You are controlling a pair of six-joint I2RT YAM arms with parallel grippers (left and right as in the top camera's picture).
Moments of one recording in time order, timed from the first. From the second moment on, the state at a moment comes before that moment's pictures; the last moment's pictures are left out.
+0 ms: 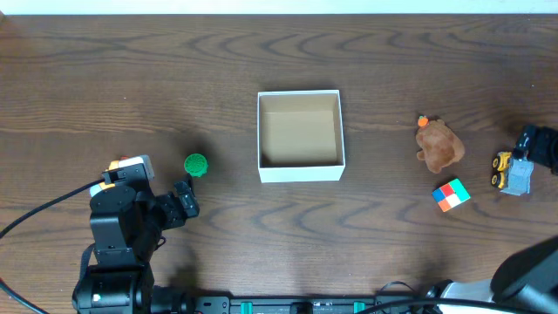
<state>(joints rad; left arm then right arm) 0.03 0.58 0.69 -0.79 0.06 -0.25 -0.64 1.64 1.46 -1.13 -0.01 -0.16</state>
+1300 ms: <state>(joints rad) 0.03 0.58 0.69 -0.79 0.06 -0.25 -0.65 1.96 1.45 -0.99 -0.05 -0.19</state>
